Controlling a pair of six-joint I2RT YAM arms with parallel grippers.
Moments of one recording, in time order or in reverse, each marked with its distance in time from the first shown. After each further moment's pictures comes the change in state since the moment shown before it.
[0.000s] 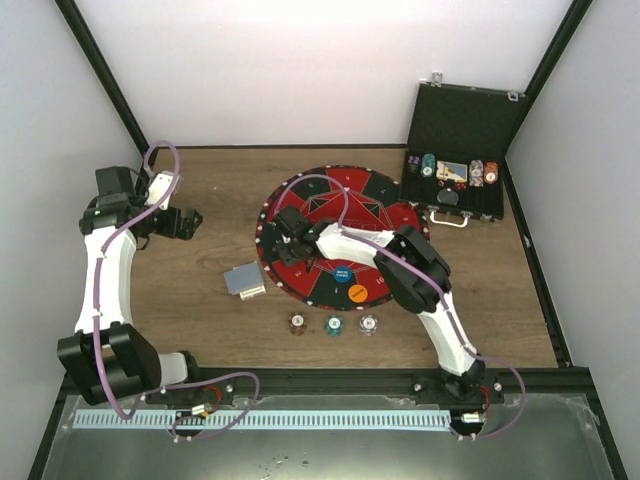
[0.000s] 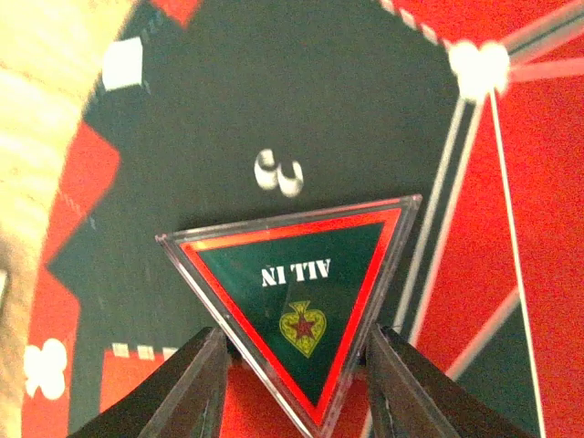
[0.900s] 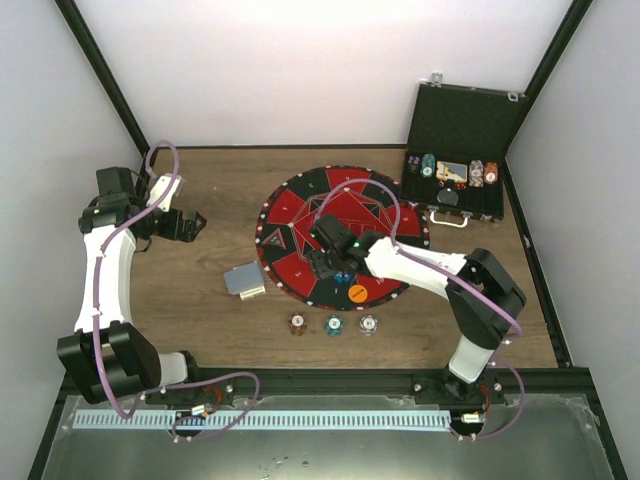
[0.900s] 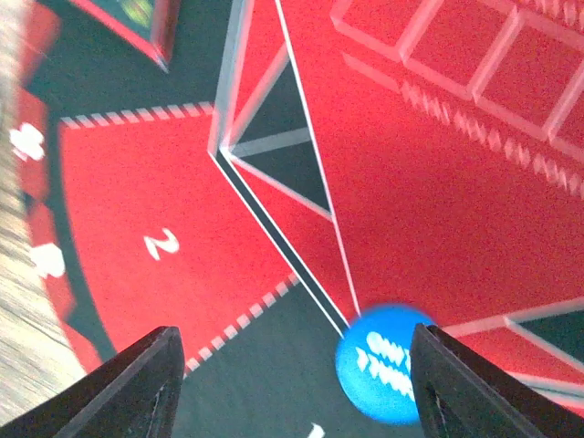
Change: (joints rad) left arm 0.001 0.007 0.014 -0.058 0.058 0.003; right arm -0.015 -0.437 -0.352 -0.066 0.060 0.093
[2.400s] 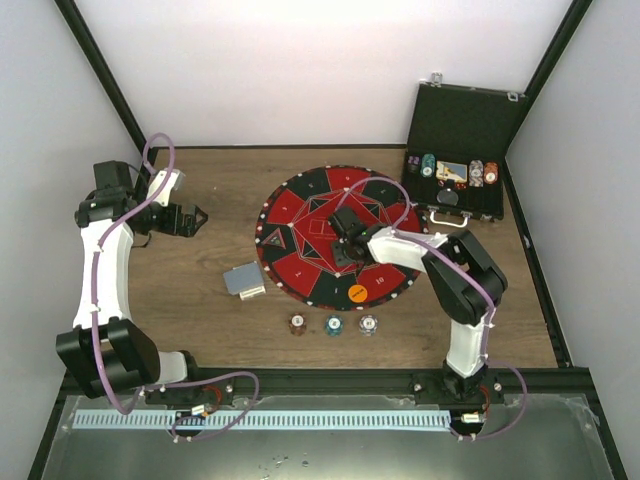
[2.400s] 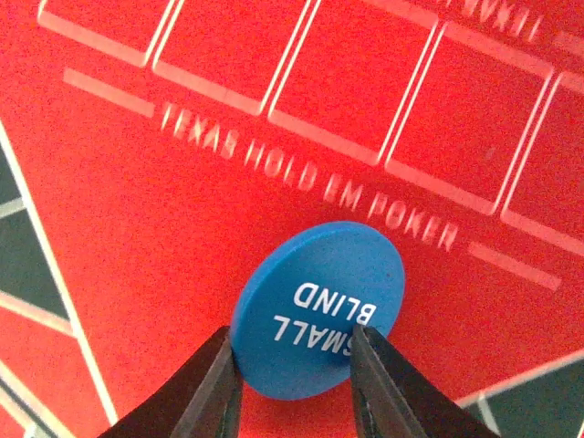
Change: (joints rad) left arm 0.000 0.027 0.067 -0.057 0.057 -0.022; right arm -0.170 0.125 -0.087 0.116 0.027 -0.037
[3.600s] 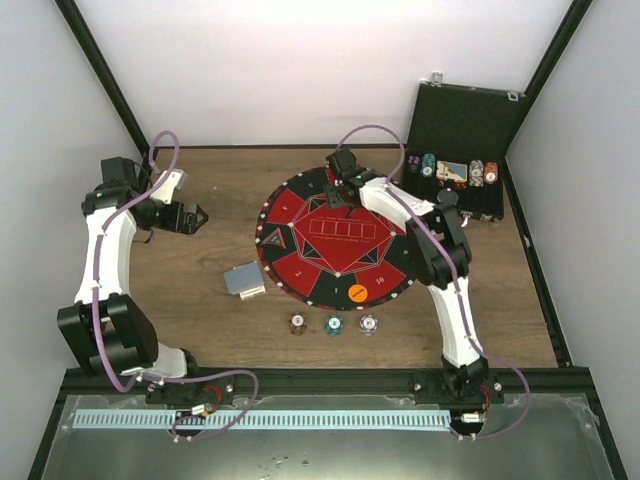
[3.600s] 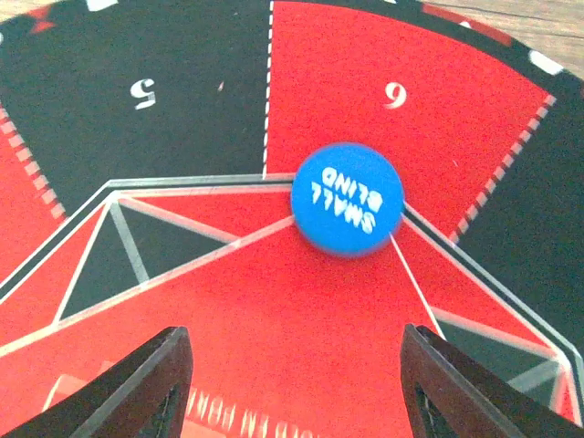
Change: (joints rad) left arm 0.000 0.106 0.017 0.016 -0.032 0.024; right arm -0.166 0.439 0.760 -0.175 0.030 -0.144
